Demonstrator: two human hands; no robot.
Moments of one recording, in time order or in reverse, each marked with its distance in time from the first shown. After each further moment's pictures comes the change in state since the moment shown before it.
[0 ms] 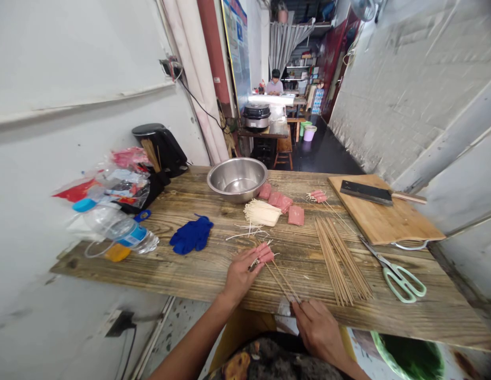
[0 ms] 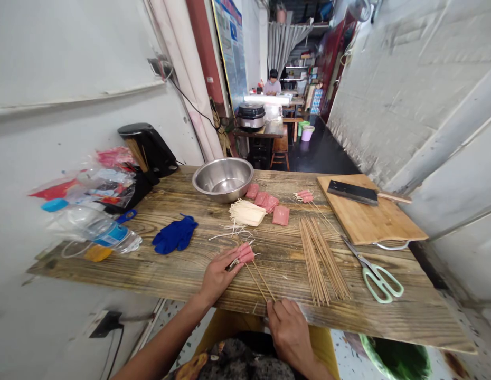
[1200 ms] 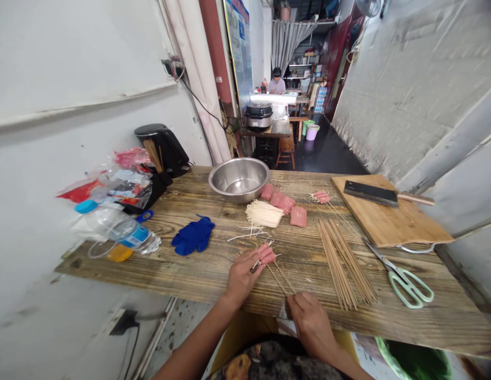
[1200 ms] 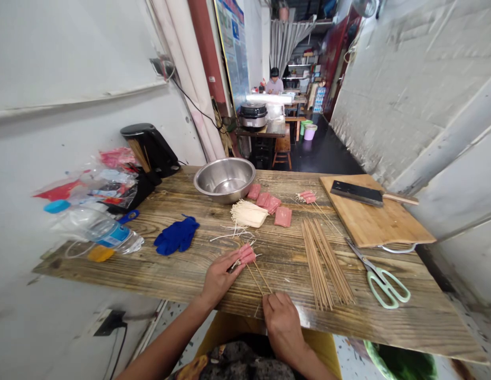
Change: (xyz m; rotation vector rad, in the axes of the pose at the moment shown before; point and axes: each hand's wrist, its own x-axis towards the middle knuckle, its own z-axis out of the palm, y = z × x) left_hand 0.001 0.004 0.000 0.054 0.019 0.022; right_hand 0.019 -0.005 0.020 0.099 -0.076 0.100
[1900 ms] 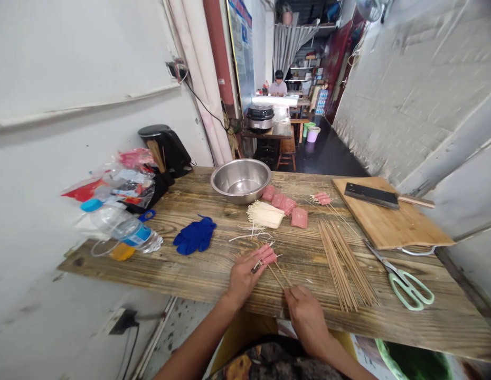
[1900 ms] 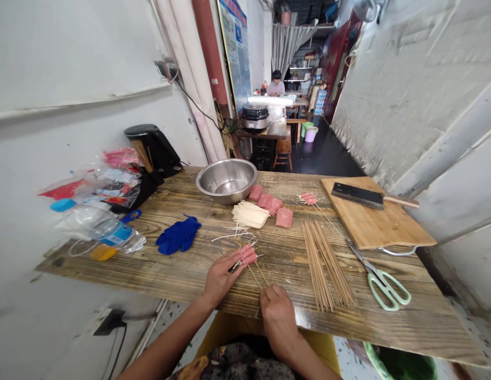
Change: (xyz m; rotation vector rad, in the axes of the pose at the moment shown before) left_hand 0.003 0.005 -0.003 -0.062 -0.022 -0.001; right_hand 0.020 -0.005 0.002 -0.009 -0.124 0.110
